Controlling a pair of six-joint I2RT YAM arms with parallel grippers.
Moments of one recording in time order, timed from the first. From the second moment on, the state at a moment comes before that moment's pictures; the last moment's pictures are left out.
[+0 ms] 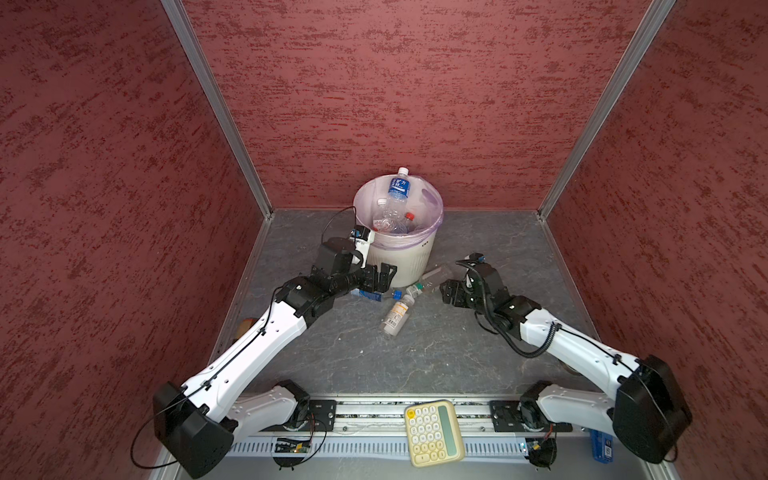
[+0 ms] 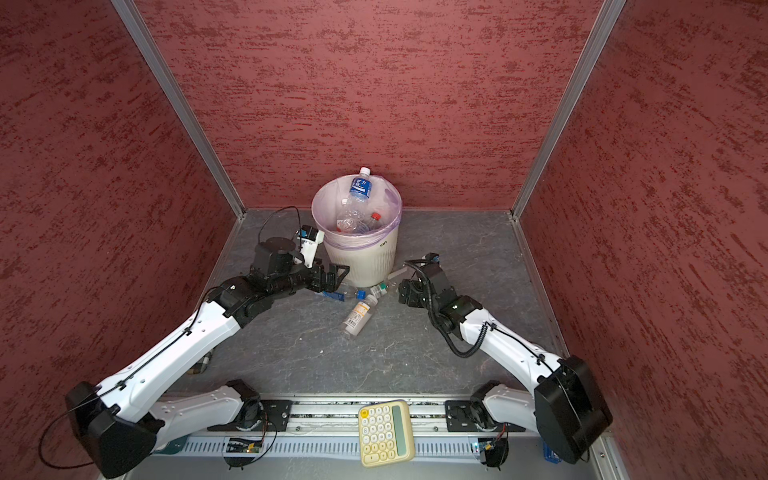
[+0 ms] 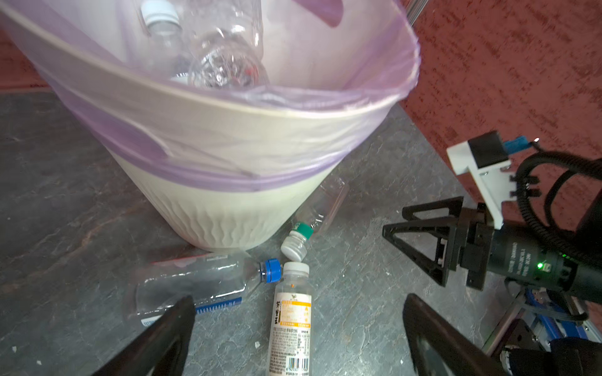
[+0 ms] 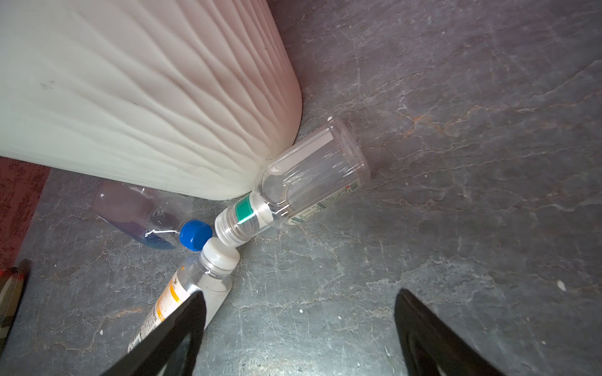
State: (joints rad) left arm -0.58 1.13 1.05 -0.48 0.10 -0.29; right arm 0.56 1.21 0.75 -0.25 0.09 0.62
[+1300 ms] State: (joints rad) left arm -0.78 1.53 1.02 -0.58 -0.04 -0.28; right arm 0.56 1.21 0.74 -0.24 0.09 0.65
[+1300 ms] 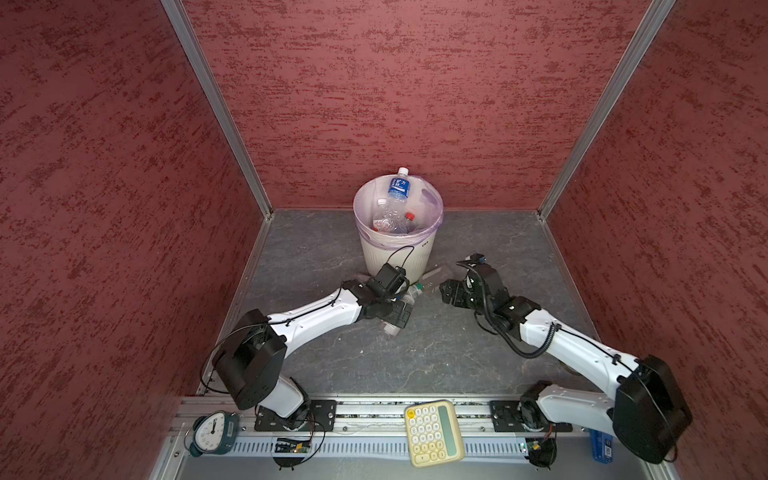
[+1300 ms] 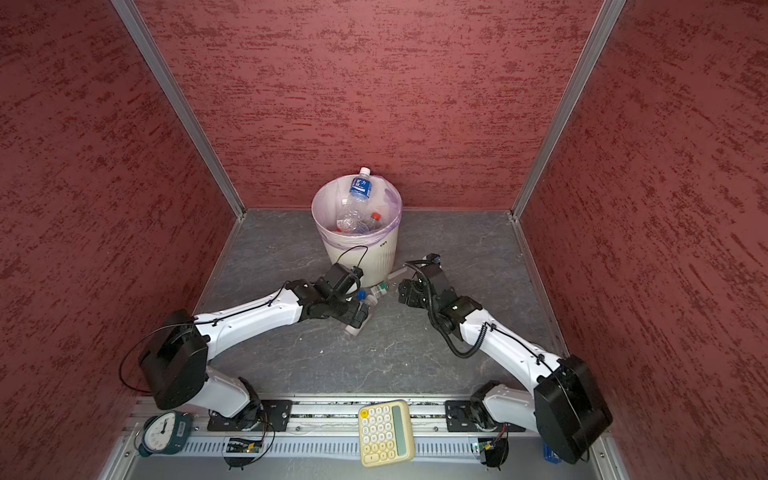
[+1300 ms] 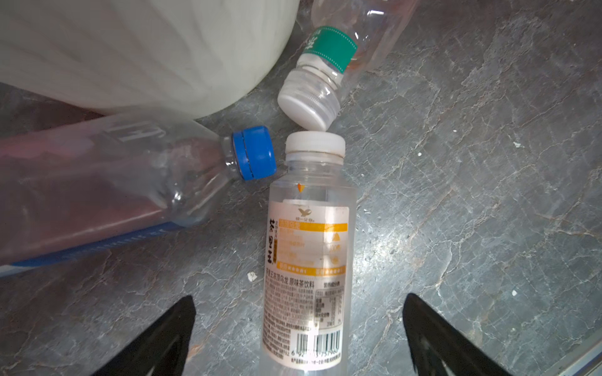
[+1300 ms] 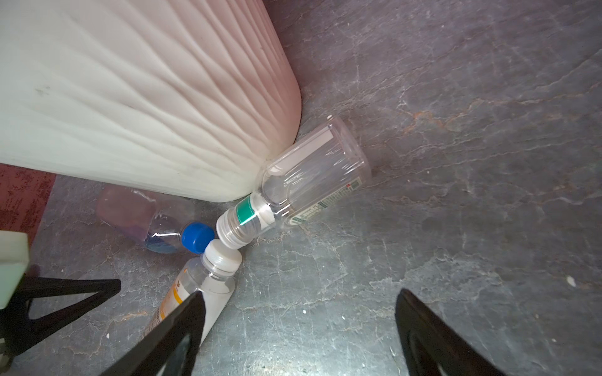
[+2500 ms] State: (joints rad) left arm -0.83 1.76 1.12 -0.65 -0.09 -0.28; right arm 0.56 1.21 0.74 -0.24 0.09 0.65
